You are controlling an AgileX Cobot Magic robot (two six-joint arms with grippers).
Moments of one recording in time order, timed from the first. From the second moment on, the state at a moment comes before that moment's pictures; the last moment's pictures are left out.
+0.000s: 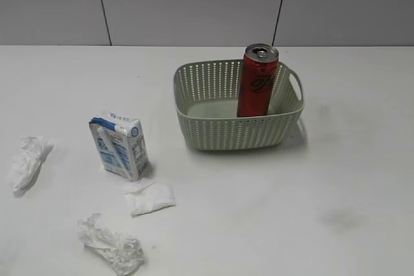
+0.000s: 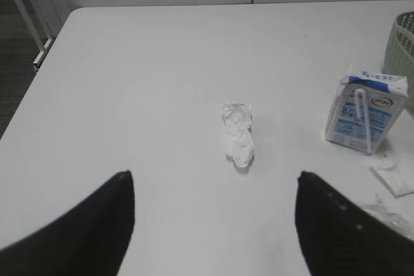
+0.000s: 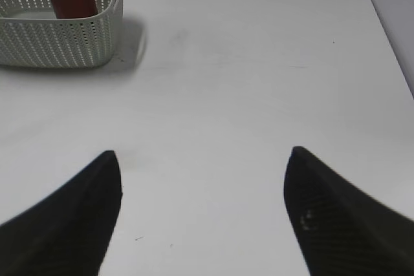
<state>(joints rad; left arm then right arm) -0.03 0.00 -0.50 -0.09 1.05 0.11 0.16 0.00 -0.41 -0.01 0.95 0.03</state>
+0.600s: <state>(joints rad) -0.03 0.00 -0.50 -0.09 1.05 0.11 0.16 0.00 -0.41 0.00 0.95 0.03</state>
